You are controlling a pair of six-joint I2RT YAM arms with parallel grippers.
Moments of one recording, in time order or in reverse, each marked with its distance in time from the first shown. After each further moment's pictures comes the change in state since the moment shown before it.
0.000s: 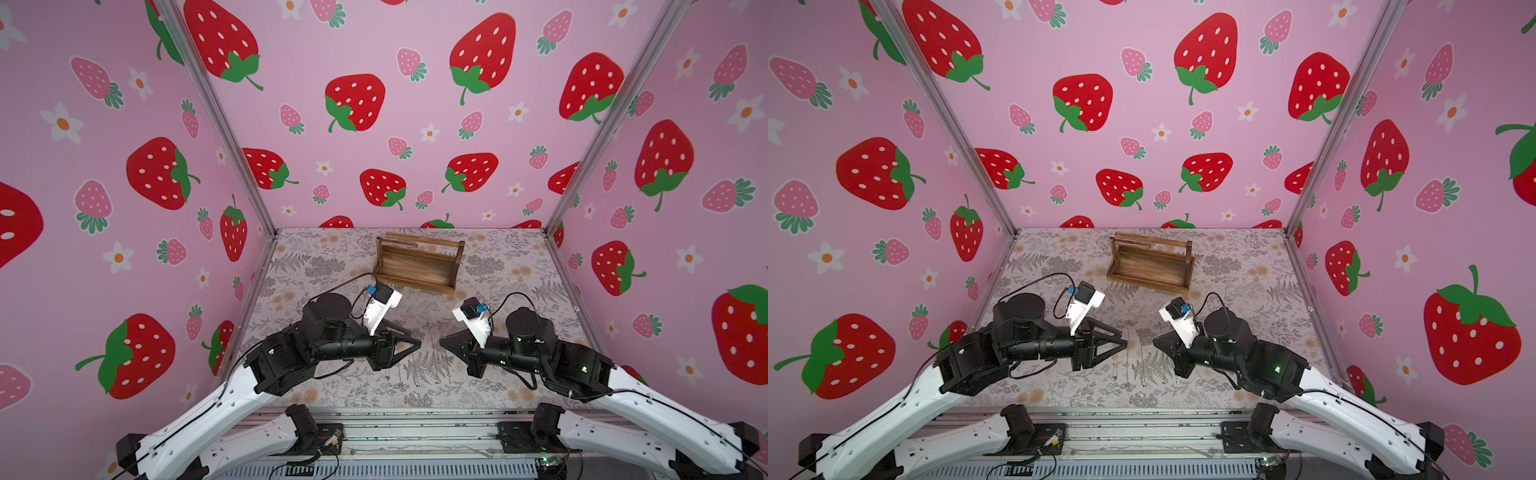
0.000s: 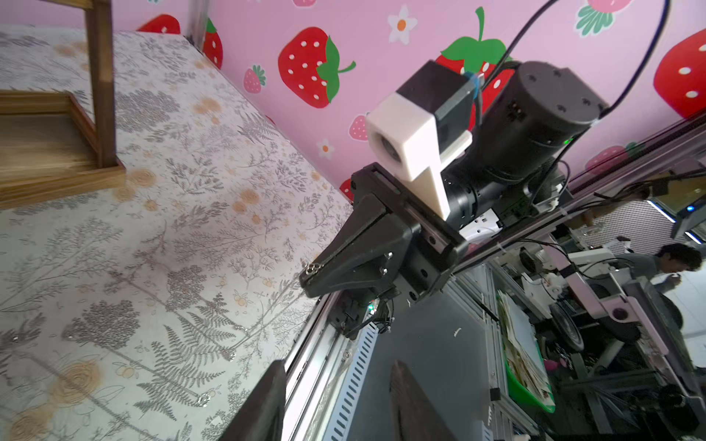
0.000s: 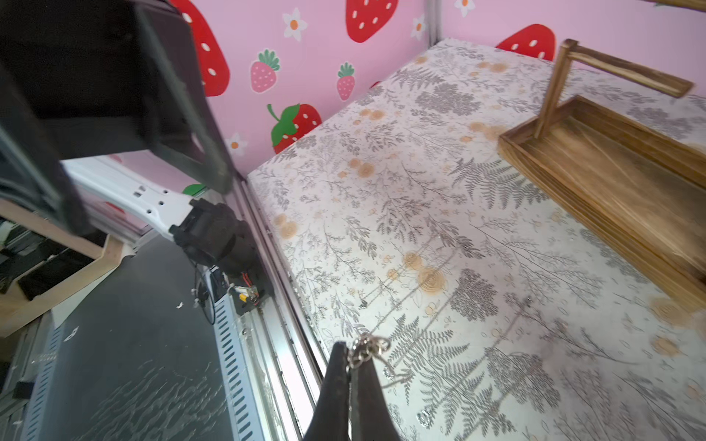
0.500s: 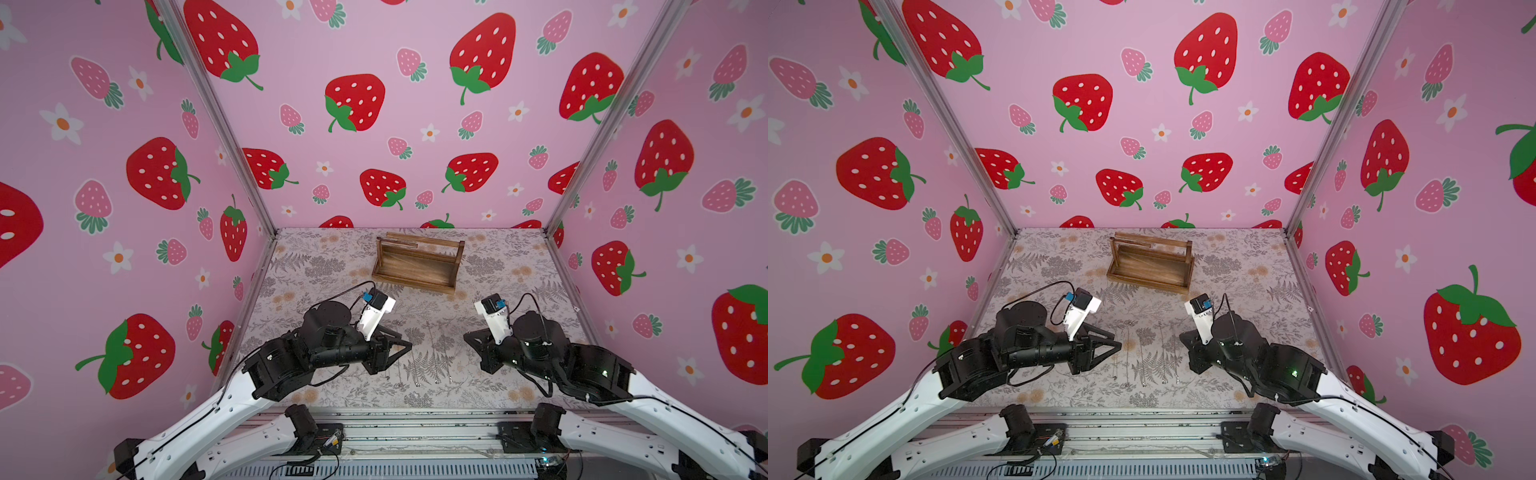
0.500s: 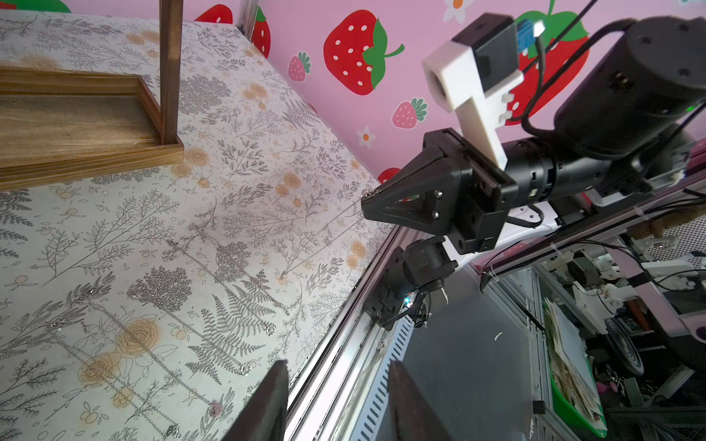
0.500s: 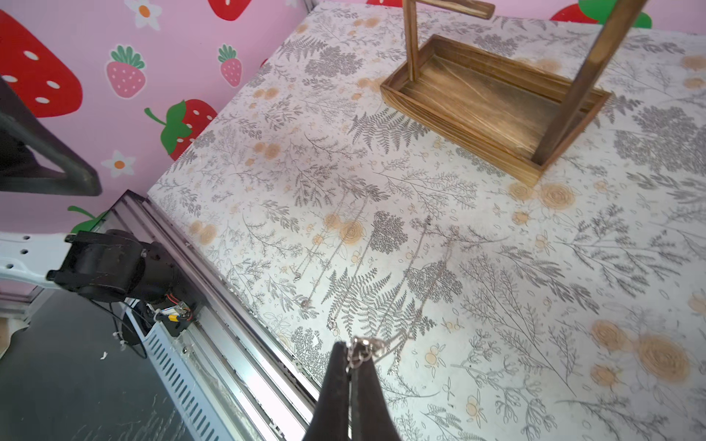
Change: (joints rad) left arm 0.000 -0.021 -0.068 -0.041 -0.079 0.020; right arm 0.000 -0.055 0.046 -0.270 0.264 0.183
